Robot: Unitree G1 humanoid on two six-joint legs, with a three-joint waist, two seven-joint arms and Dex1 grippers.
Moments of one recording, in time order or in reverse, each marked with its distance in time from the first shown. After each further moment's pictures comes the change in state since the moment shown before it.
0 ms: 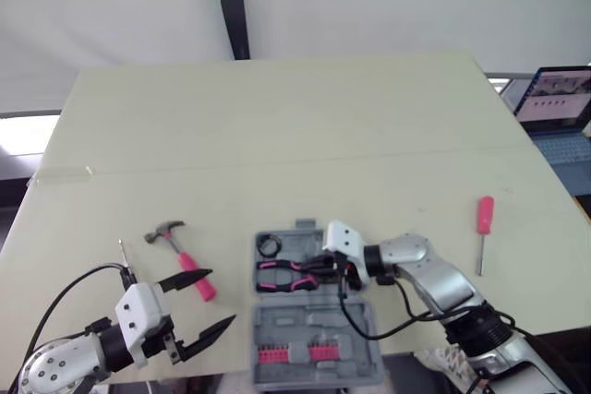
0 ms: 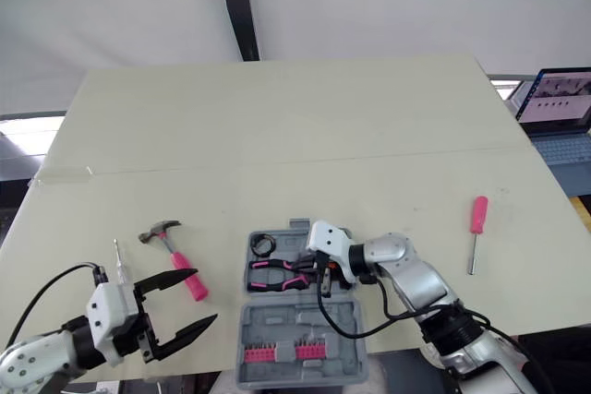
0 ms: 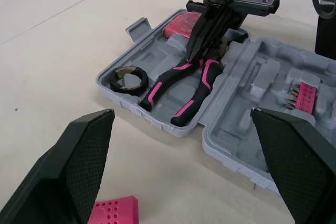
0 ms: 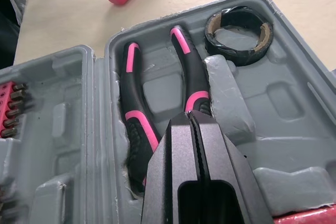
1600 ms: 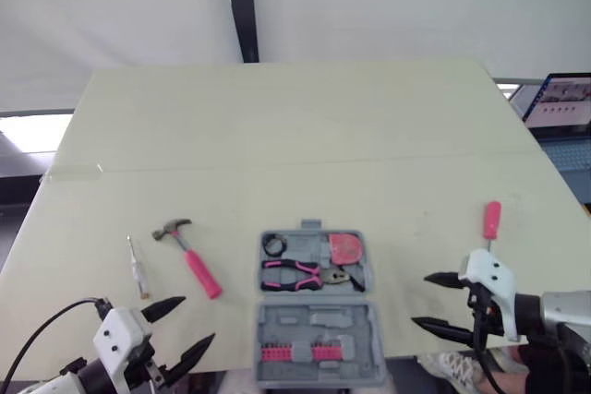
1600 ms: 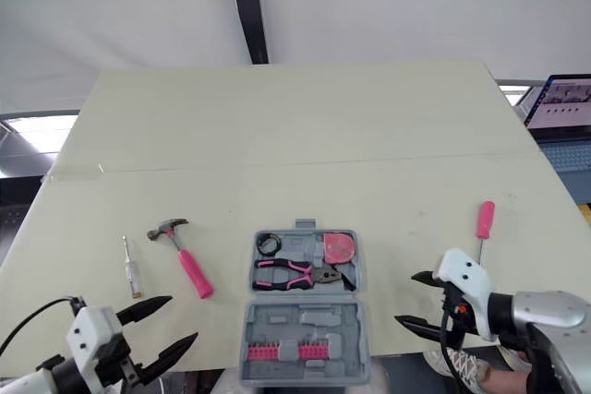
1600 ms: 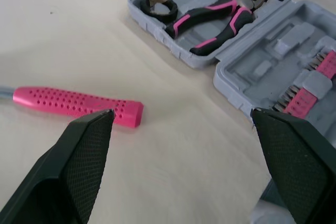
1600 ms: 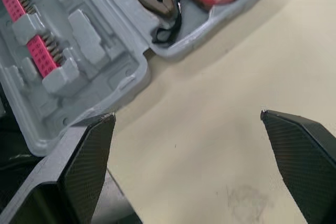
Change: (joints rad) left arm 0.227 -0.084 0.090 -0.009 0.015 0.017 0.079; right arm 0.730 -0.406 -0.740 -0.458 0.274 0.193 0.032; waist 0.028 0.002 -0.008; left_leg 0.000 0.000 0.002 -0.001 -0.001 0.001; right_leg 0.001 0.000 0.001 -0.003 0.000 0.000
